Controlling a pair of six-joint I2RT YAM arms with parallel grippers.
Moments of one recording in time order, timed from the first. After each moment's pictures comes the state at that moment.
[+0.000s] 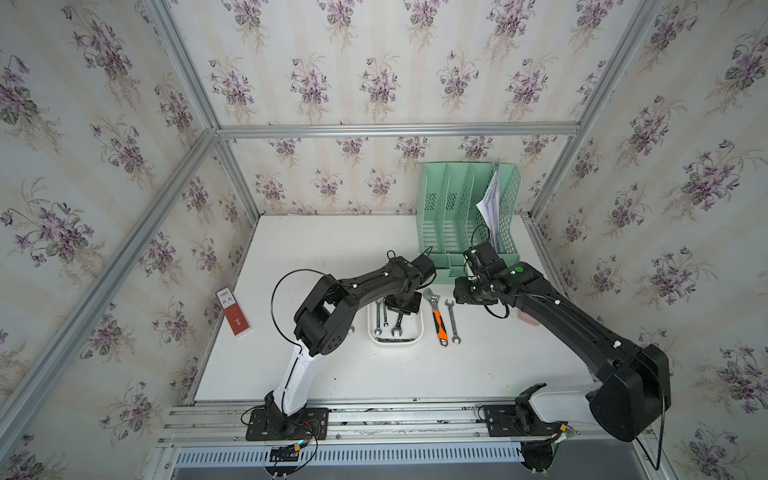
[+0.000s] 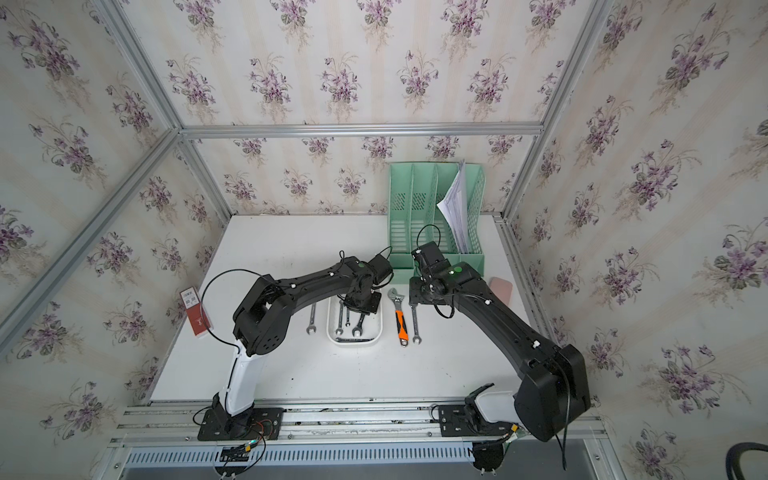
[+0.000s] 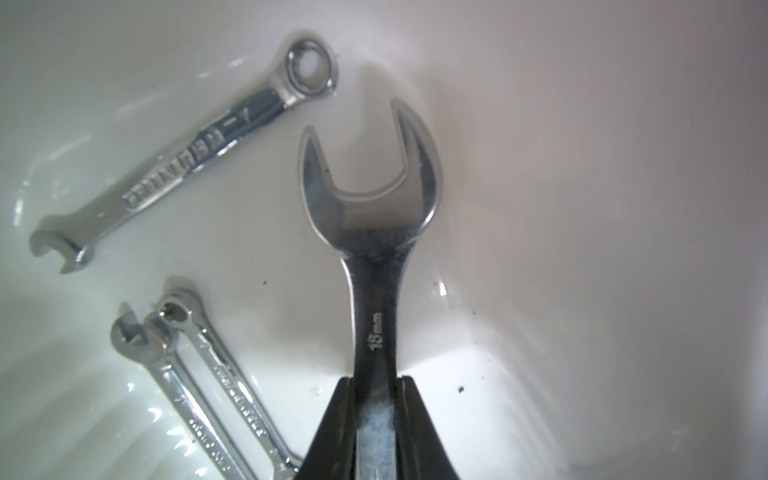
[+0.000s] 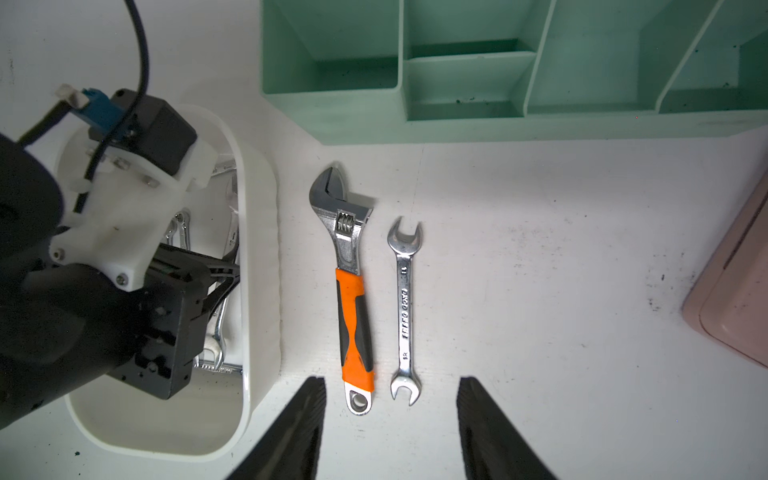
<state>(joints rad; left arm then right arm) -0.79 2.16 1.69 -0.99 -0.07 -0.54 0.51 1.35 1.13 -0.91 0.07 0.46</state>
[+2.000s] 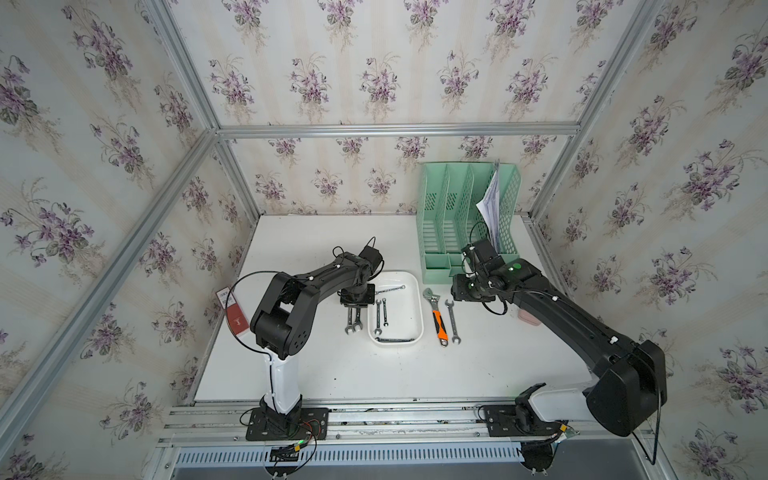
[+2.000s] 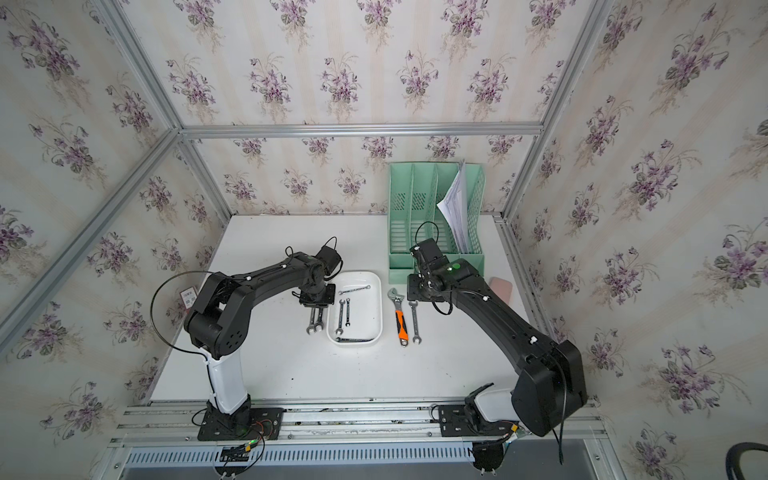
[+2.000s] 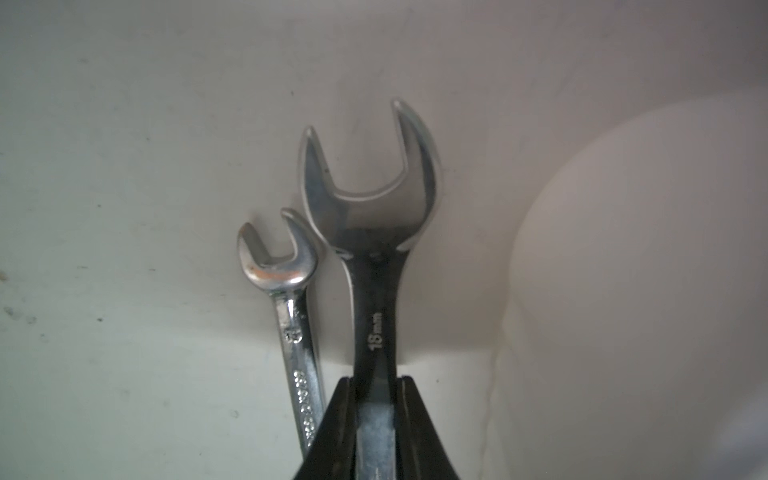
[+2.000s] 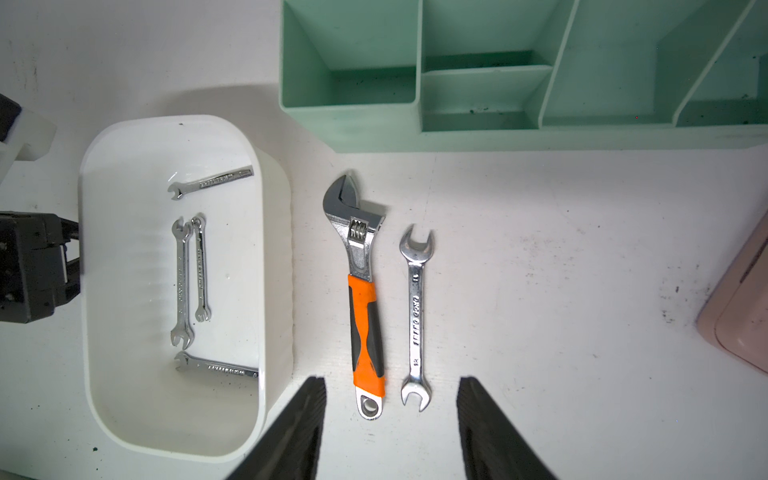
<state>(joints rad) -0.49 1.94 1.33 -0.87 -0.09 -0.50 0.51 1.38 1.17 -0.91 0.05 0.46</state>
